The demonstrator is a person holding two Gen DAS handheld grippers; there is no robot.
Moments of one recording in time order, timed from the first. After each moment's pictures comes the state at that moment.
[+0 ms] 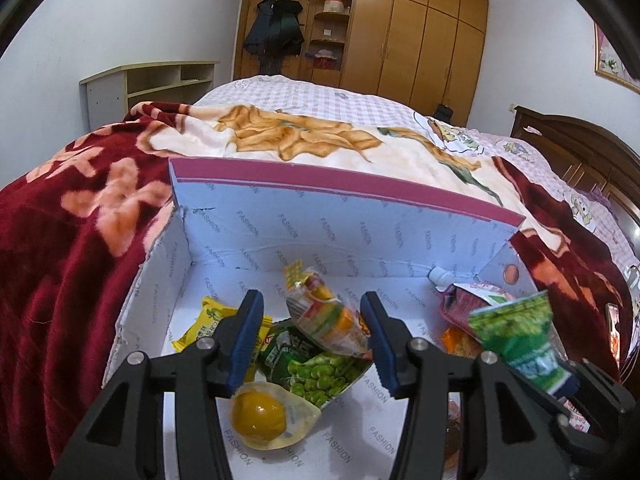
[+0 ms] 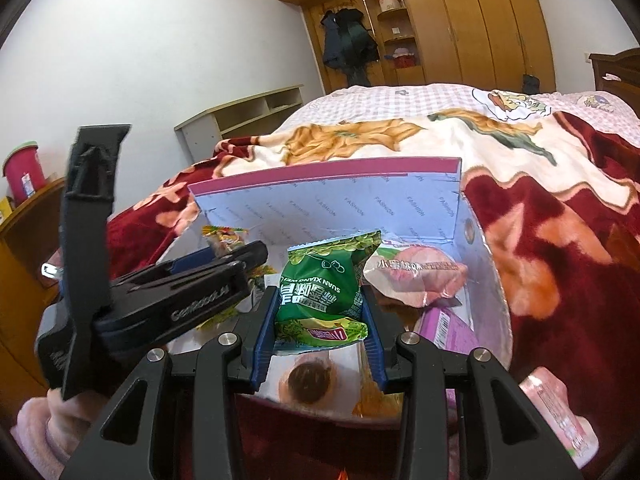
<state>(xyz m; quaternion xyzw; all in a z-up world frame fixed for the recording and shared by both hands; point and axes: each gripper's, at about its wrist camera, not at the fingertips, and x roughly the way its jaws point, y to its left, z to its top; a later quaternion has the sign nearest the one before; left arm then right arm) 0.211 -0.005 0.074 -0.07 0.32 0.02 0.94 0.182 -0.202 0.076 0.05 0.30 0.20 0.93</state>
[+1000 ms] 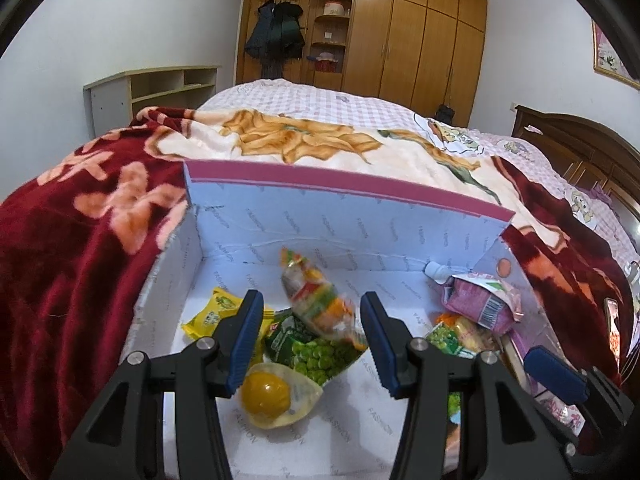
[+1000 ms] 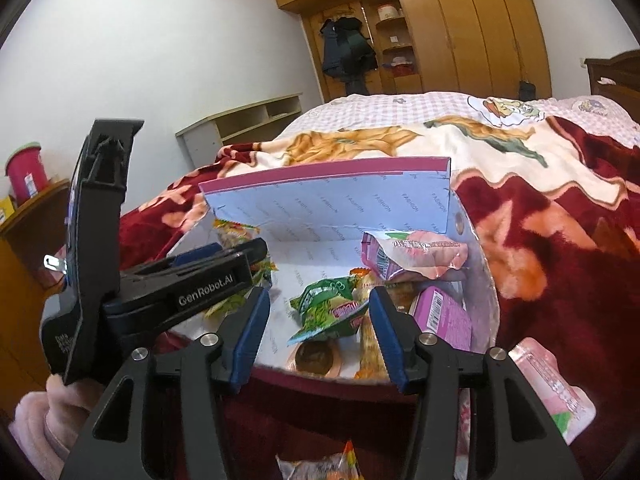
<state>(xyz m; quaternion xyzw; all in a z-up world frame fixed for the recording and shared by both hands) 0.189 -0.011 0.084 -0.06 0.31 0.03 0.95 0.151 -0.209 0.083 0.04 0.28 0.20 0.94</state>
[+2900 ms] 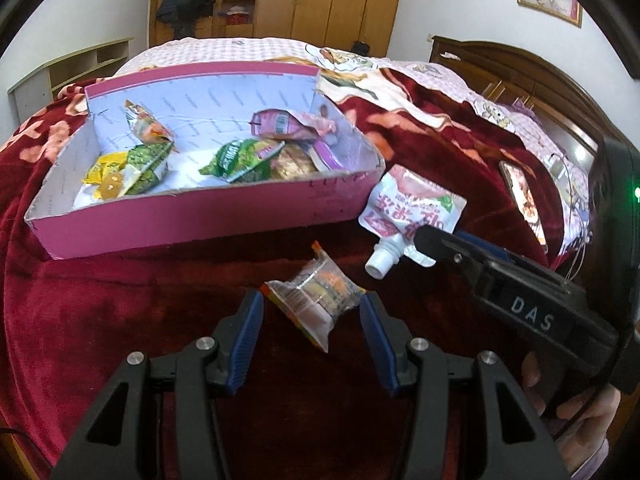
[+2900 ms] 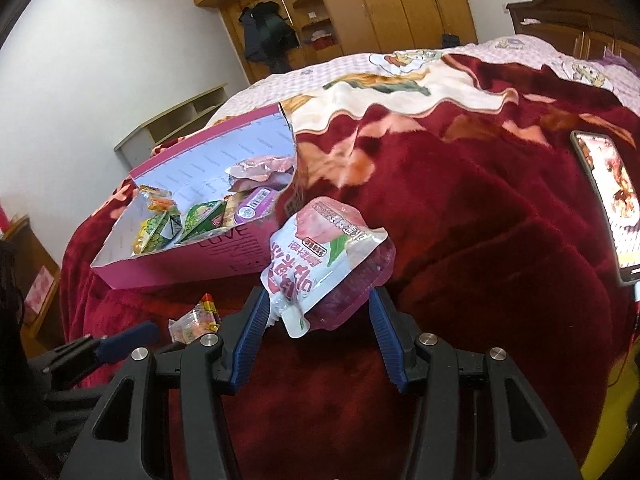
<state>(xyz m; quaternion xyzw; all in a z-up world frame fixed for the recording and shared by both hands) 0.069 -0.116 0.055 -0.02 0.40 -0.12 0.91 0.093 -0.315 0.051 0.12 0.34 0.09 0.93</state>
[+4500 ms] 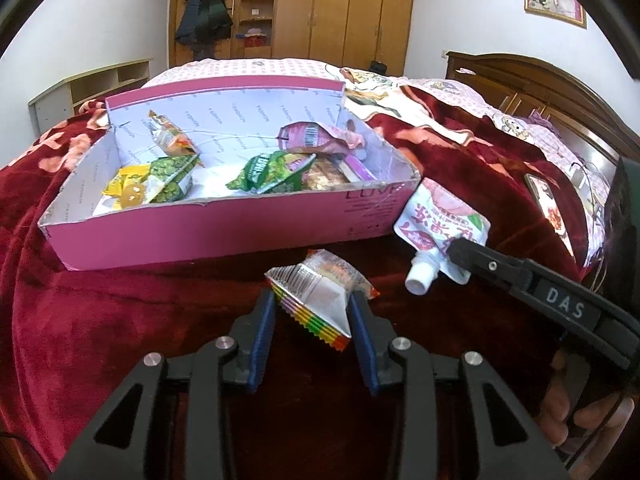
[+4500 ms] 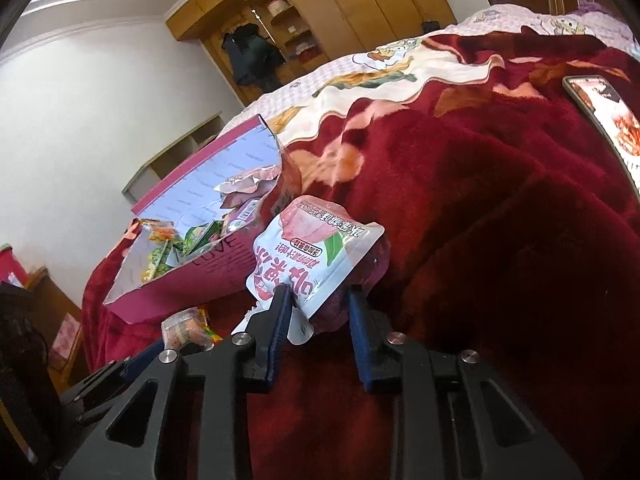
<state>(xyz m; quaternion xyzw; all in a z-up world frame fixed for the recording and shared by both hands) 0.076 -0.108 0.044 -0.01 0.36 -0.08 0.93 0.093 -0.324 0.034 0.21 0.32 0.10 0.92</state>
